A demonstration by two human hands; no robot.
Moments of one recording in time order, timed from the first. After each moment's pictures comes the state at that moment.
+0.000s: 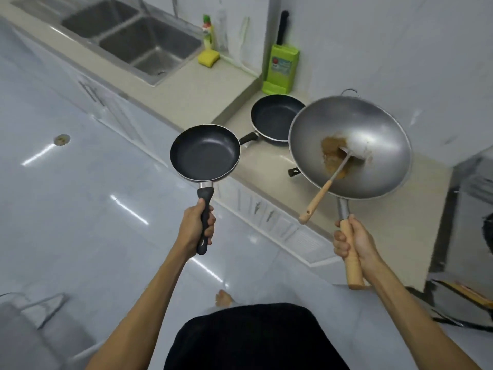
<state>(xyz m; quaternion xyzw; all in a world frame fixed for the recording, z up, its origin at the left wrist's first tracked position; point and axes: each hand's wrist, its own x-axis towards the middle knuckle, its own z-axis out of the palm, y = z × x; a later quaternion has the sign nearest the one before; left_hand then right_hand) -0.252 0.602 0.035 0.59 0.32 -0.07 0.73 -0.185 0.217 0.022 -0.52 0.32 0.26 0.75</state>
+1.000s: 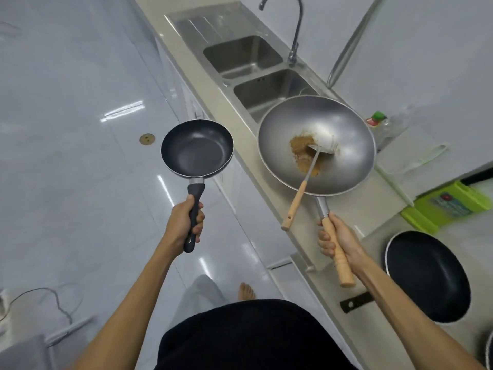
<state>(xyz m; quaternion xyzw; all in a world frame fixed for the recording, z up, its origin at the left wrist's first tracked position) -0.014 1.105 0.032 0.51 0.44 0.08 0.73 0.203 0.787 0.031 -0.63 0.19 0.45 0.61</state>
